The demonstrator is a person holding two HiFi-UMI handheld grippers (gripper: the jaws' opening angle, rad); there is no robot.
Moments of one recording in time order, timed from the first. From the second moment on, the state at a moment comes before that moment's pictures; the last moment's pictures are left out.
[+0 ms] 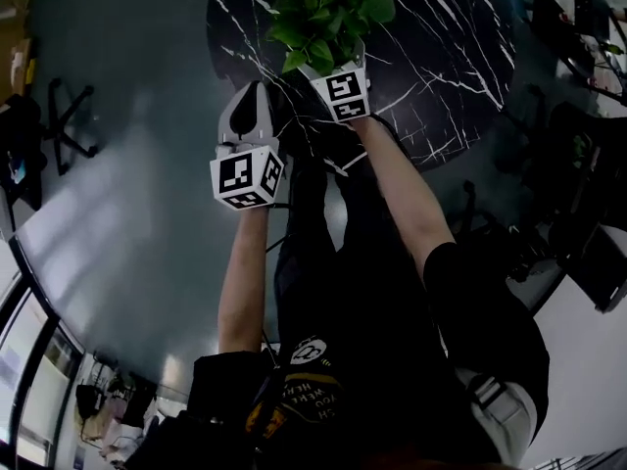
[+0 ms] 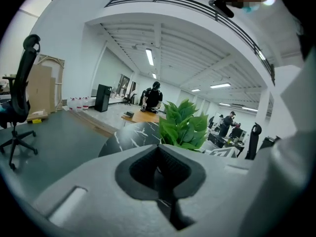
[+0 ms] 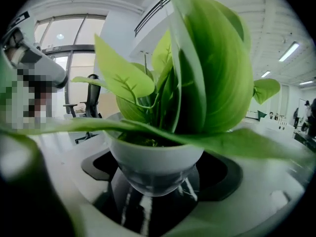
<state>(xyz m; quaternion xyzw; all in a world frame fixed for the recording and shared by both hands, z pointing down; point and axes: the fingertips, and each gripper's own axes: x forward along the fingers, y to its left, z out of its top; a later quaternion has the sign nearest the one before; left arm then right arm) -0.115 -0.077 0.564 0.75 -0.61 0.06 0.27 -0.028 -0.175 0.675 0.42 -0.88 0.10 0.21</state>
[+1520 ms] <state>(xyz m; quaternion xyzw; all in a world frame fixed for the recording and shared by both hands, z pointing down) 0.268 -0.149 0.581 0.87 -0.40 0.16 0.24 0.464 -0.209 0.667 0.64 -0.72 0.16 0.21</state>
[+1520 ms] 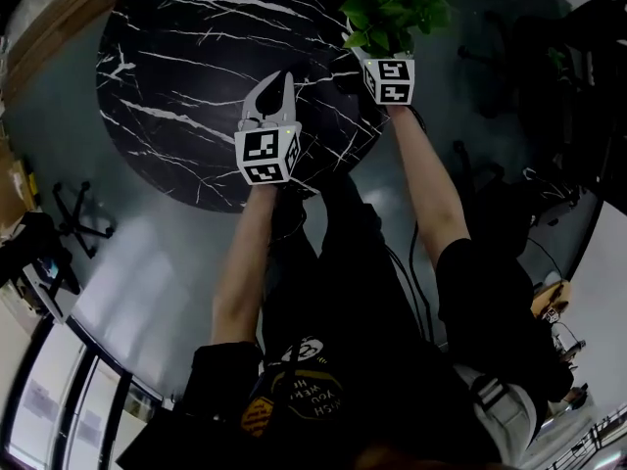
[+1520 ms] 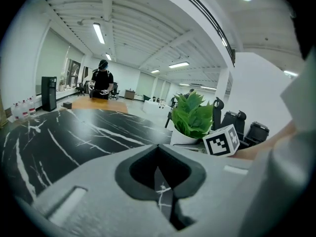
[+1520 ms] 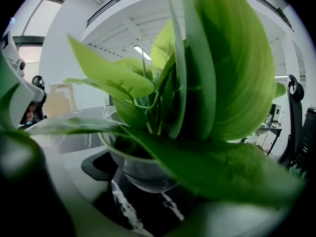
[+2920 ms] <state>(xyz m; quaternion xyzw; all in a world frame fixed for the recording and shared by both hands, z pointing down) -0.205 0.006 0.572 0.70 -0.66 0.06 0.27 -0.139 -0.133 0.687 0.33 -0.91 0.09 0.26</state>
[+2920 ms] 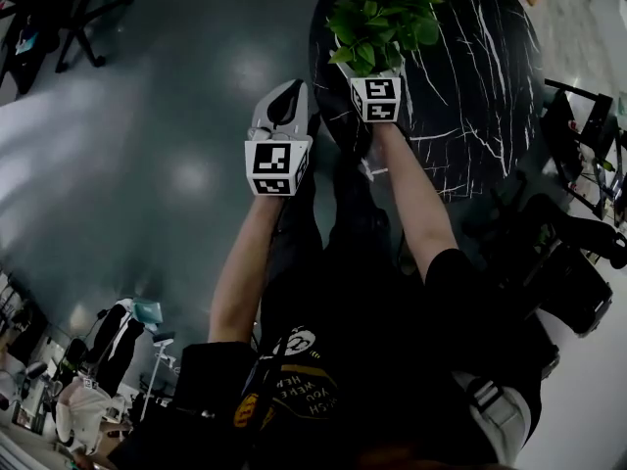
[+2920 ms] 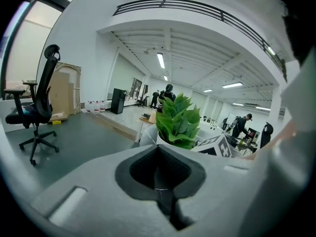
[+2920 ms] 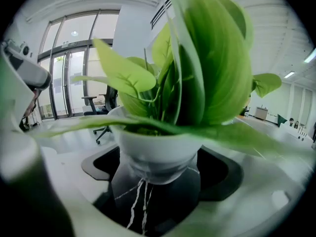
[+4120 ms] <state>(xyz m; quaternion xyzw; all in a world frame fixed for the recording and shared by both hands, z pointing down) -0.028 0.089 0.400 0.68 -0.70 0.04 0.22 0.034 0.039 0.418 0.26 -0.94 0.14 0.17</state>
